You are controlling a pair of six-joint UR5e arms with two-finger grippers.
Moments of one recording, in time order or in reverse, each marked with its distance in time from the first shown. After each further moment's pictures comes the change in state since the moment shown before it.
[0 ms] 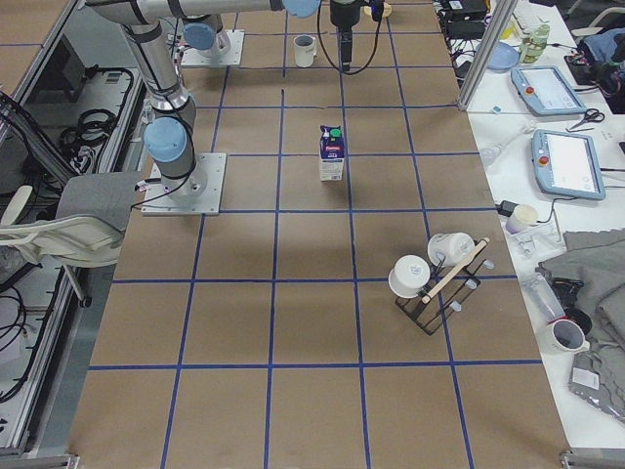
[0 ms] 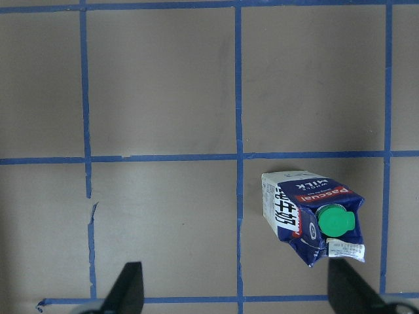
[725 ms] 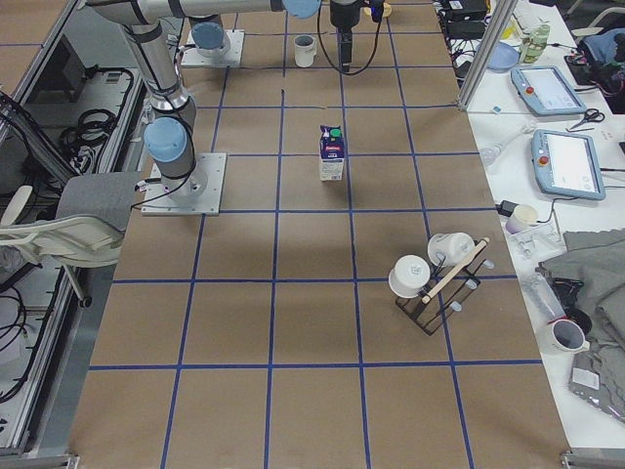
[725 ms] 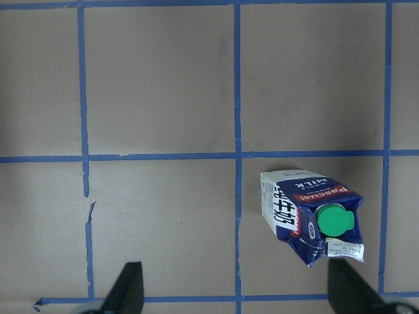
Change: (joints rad) left arm 0.169 -0.009 -0.337 0.205 -0.003 0.090; right arm 0.000 0.004 0.003 -0.001 -0.008 -0.002
